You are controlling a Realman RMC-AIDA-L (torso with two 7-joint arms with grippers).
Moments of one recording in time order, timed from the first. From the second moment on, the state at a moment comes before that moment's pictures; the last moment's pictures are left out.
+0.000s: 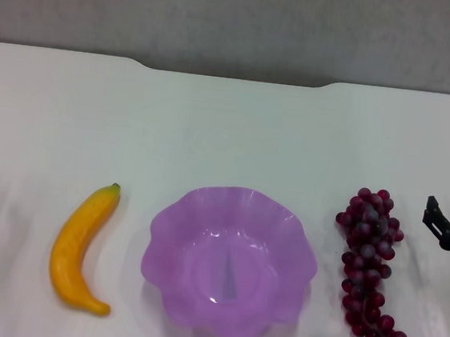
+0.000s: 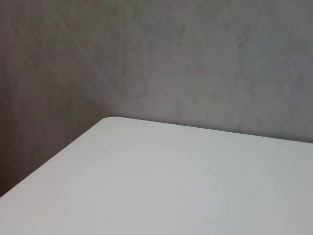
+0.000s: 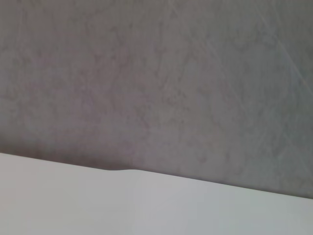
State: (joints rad) left arm -0.44 -2.05 -1.05 -0.21 2.04 0.68 -0.03; right arm 0.42 2.01 0.65 0.31 -2.00 -0.84 -0.10
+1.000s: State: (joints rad) left arm -0.43 -2.05 -1.05 -0.18 2.04 0.68 -0.02; right arm 0.43 1.95 0.73 0.59 -2.01 -0.66 -0.23
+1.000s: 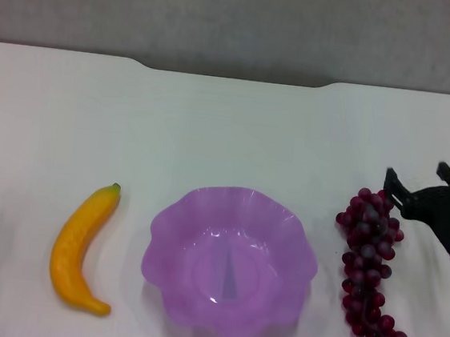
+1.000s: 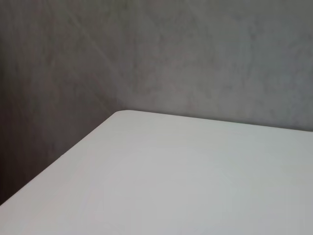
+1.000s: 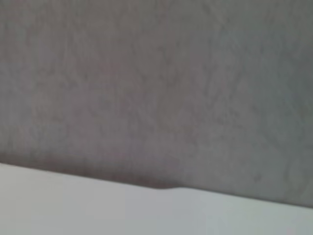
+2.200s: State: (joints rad) left arm -0.45 -2.04 -1.05 -0.19 2.05 0.67 -0.02; right arm 0.61 1.96 1.87 1.02 -2.49 1.17 -0.28
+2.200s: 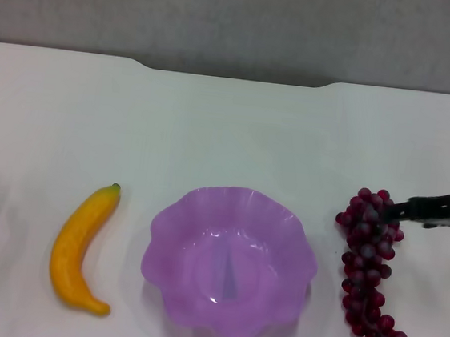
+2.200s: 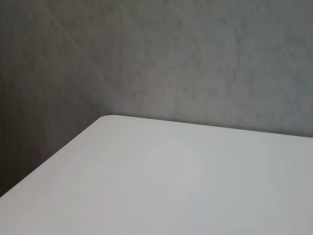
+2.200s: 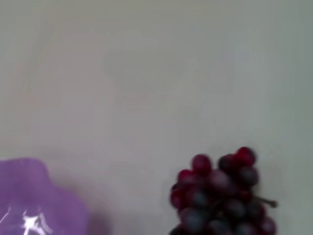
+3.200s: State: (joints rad) left arm -0.46 -2.05 -1.04 -0.19 2.05 0.67 -0.02; right arm 0.69 1.99 1.79 0.79 -2.53 1.03 -0.34
